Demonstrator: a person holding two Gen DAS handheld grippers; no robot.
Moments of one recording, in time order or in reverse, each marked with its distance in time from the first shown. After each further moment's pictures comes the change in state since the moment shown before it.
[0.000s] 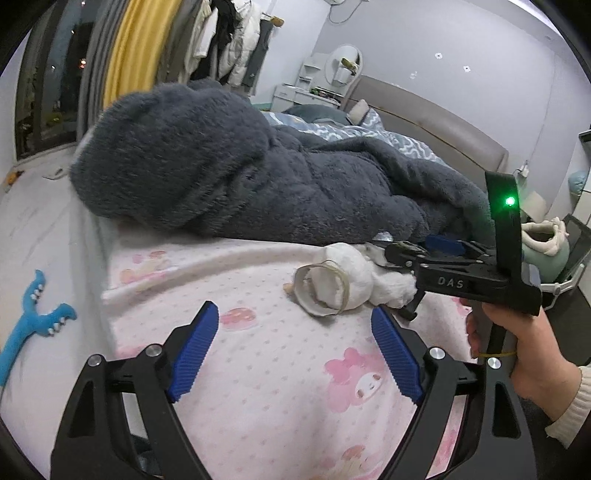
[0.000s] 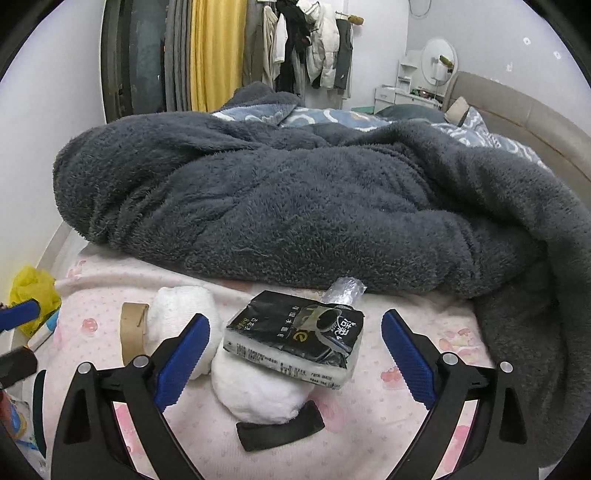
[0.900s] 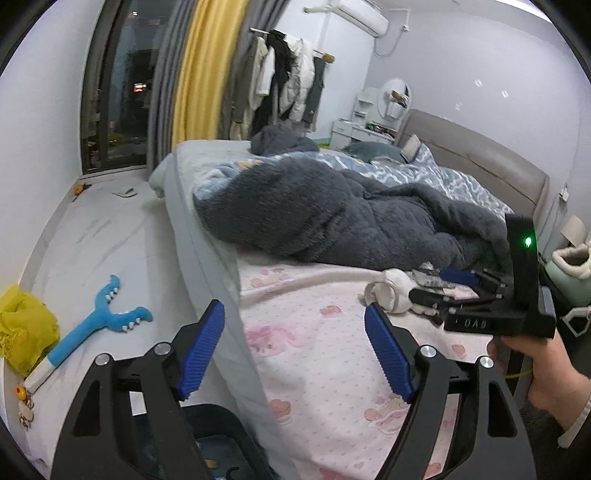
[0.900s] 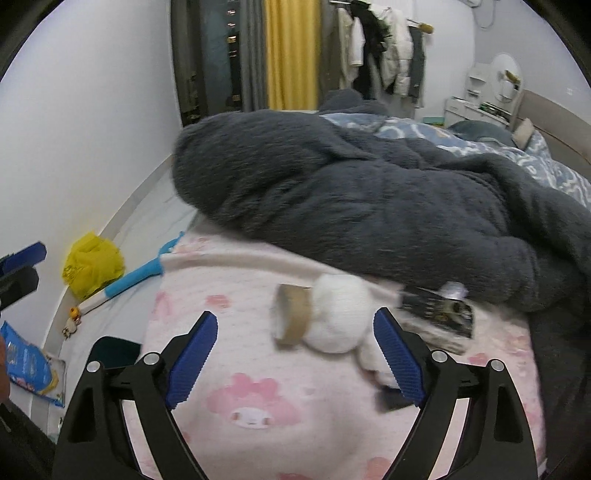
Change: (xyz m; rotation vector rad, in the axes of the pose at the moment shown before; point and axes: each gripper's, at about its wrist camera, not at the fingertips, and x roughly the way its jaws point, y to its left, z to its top) left arm -0.121 0.018 -0.010 -0.031 -0.127 0.258; right arm -0.051 0.076 -0.006 -0.130 0.007 0.218
